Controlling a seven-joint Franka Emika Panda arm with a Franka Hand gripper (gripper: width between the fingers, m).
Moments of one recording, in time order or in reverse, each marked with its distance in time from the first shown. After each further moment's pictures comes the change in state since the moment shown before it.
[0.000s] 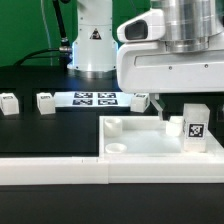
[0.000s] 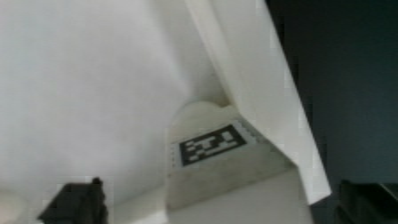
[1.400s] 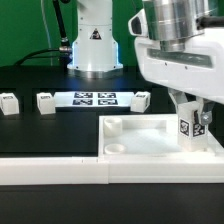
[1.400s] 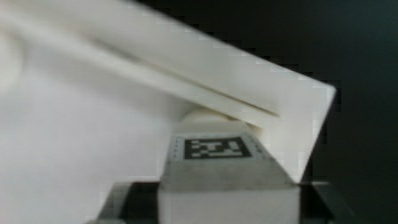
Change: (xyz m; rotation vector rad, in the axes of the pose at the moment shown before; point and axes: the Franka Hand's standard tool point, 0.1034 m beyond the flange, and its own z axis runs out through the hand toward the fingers) arm 0.005 -0.002 -0.003 0.085 -0.053 0.968
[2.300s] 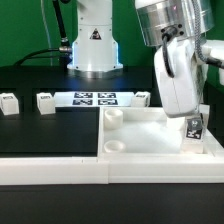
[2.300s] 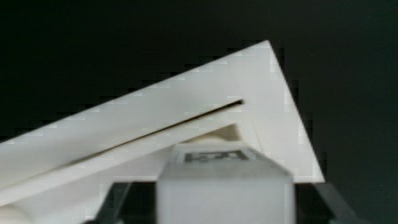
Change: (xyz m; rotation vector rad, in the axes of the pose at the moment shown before) arm -0.002 -0.004 0.004 0.047 -0.051 0.600
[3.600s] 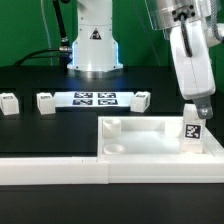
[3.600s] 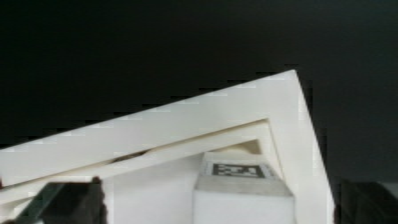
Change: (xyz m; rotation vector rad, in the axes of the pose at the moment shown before) arm -0.012 0.012 -0.021 -0.013 -0.011 -0.111
